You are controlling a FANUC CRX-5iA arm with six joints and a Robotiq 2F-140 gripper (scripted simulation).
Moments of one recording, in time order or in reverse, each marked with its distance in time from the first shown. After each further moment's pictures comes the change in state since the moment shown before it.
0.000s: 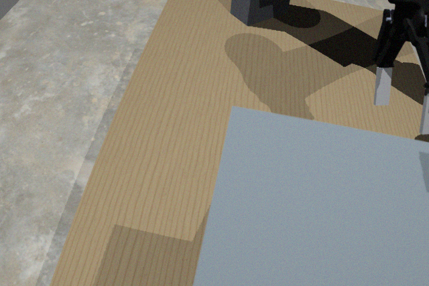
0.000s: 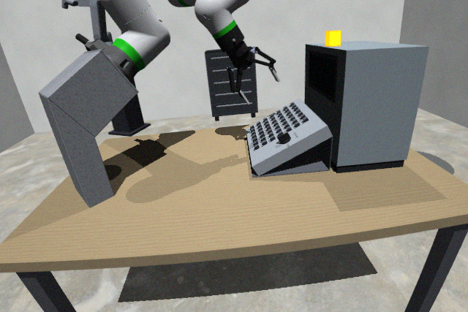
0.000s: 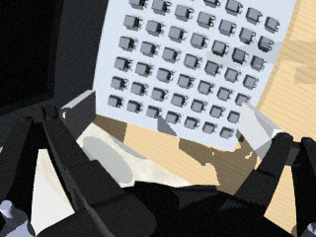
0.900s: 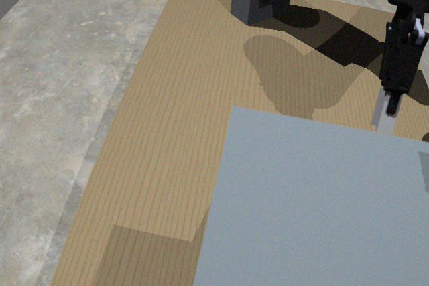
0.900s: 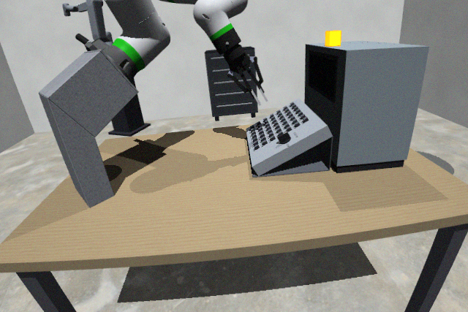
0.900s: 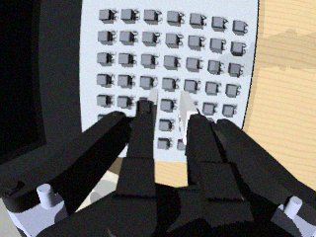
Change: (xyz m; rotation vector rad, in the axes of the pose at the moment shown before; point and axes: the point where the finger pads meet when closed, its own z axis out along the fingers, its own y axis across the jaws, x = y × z) arm 0.017 0.024 0.003 -0.037 0.156 0.201
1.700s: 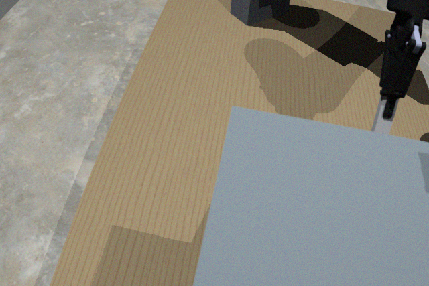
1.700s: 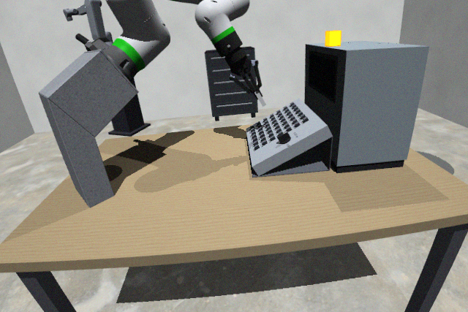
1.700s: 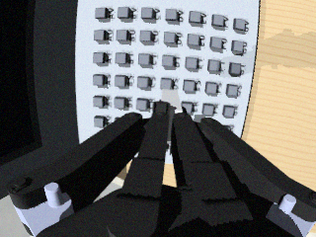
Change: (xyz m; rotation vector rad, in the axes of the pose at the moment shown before) arm -0.001 0.002 0.011 -0.005 -0.003 0.001
